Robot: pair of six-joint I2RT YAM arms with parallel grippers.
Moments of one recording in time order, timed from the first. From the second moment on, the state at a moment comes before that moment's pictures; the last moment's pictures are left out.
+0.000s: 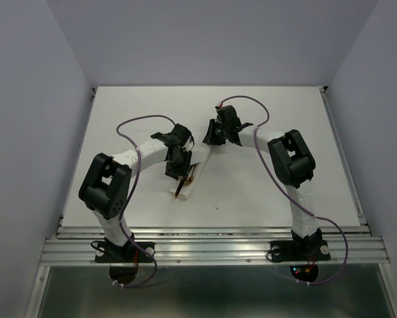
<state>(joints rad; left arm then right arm) -0.56 1.72 1.14 -0.71 0.06 -0.38 0.51 2.20 1.54 -0.08 -0.24 0.60</state>
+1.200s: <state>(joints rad) -0.63 1.72 1.17 -0.75 -0.06 -0.38 0.51 2.20 1.53 -0.07 -0.26 0.60</state>
